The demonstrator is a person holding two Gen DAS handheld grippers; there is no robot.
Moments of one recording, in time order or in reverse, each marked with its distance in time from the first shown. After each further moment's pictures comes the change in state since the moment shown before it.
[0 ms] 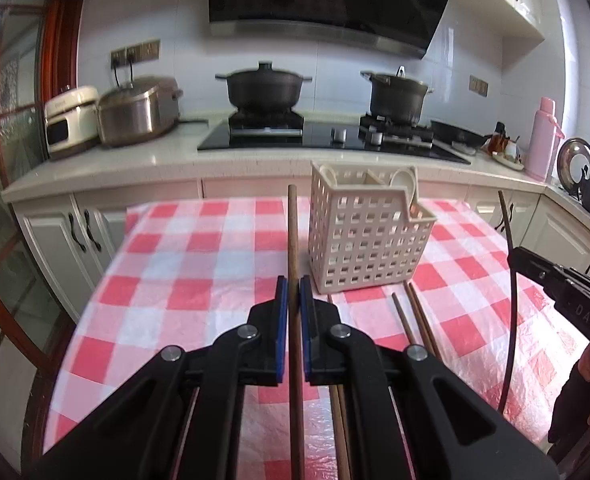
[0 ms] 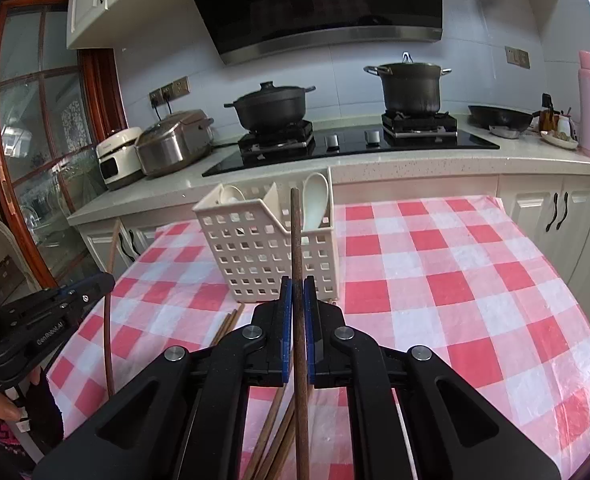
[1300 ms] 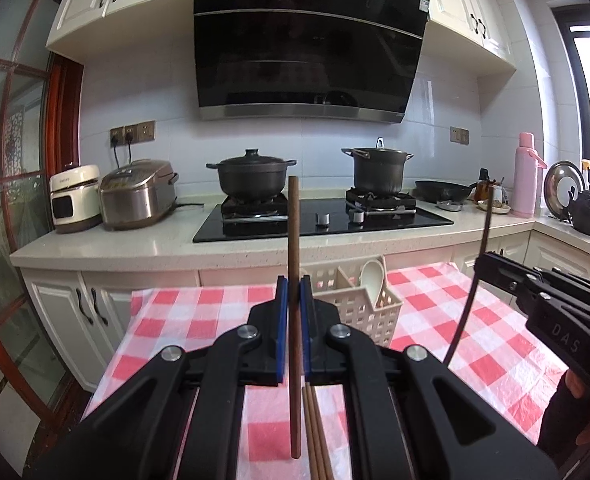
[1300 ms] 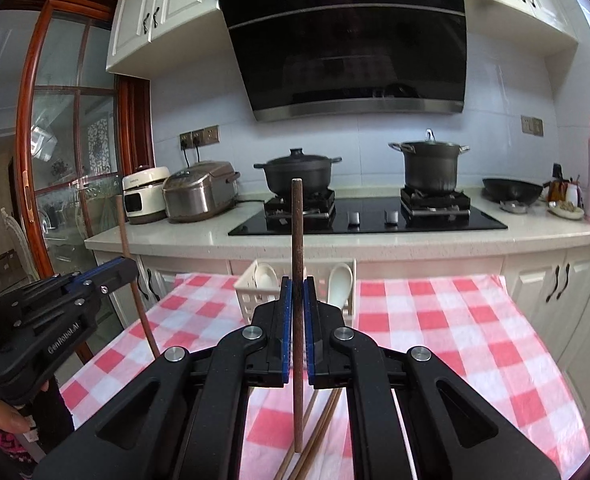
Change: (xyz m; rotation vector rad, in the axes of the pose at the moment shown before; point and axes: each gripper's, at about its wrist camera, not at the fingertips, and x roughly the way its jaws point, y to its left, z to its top) left arm -0.053 -0.038 0.043 0.067 -0.253 -0.001; right arm -0.036 0.026 0.045 -0.118 -0.203 0.036
